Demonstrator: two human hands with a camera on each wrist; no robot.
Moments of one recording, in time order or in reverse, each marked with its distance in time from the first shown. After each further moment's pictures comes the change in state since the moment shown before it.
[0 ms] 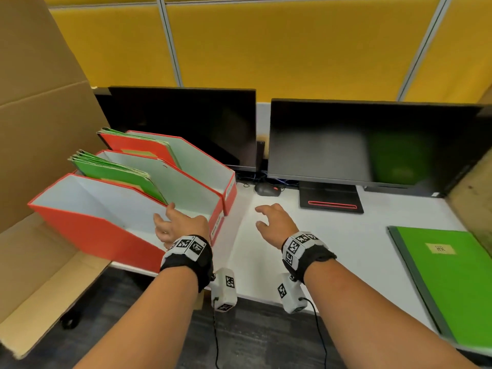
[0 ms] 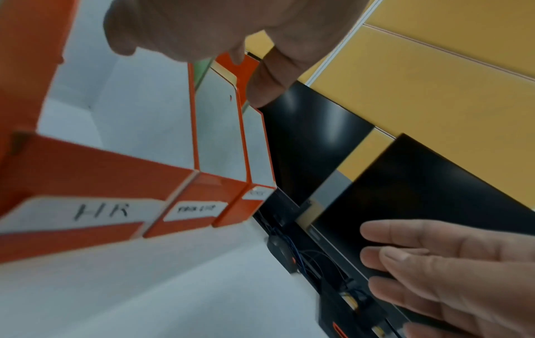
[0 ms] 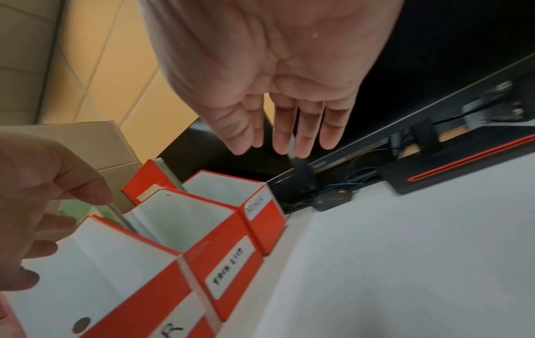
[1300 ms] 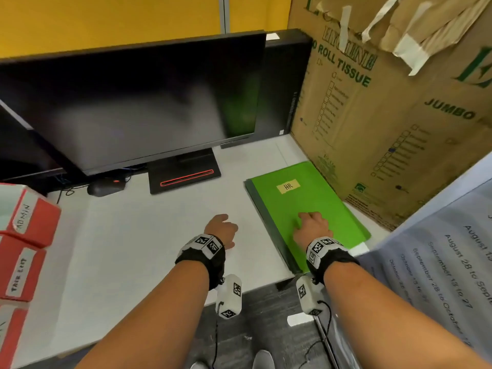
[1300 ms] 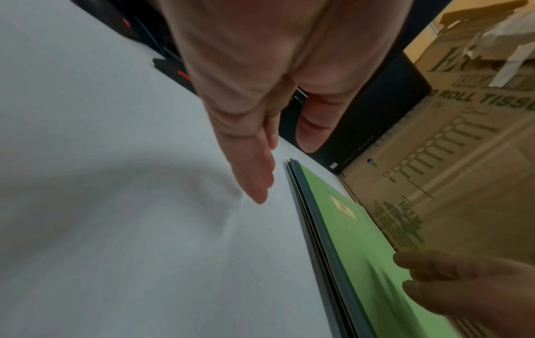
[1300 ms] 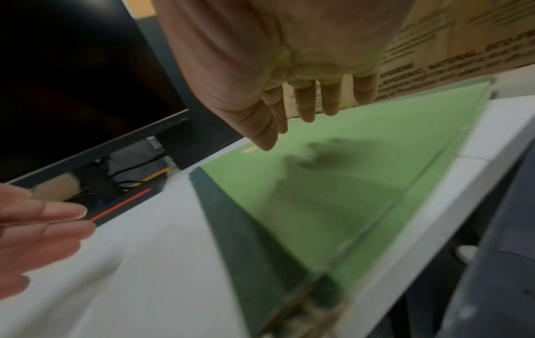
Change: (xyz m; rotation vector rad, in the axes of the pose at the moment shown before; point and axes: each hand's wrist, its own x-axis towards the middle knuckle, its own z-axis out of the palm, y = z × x) left_hand -0.276 0.004 0.305 0.193 -1.181 0.001; right_hand -0.166 0.366 -0.151 -0.205 0.172 0.922
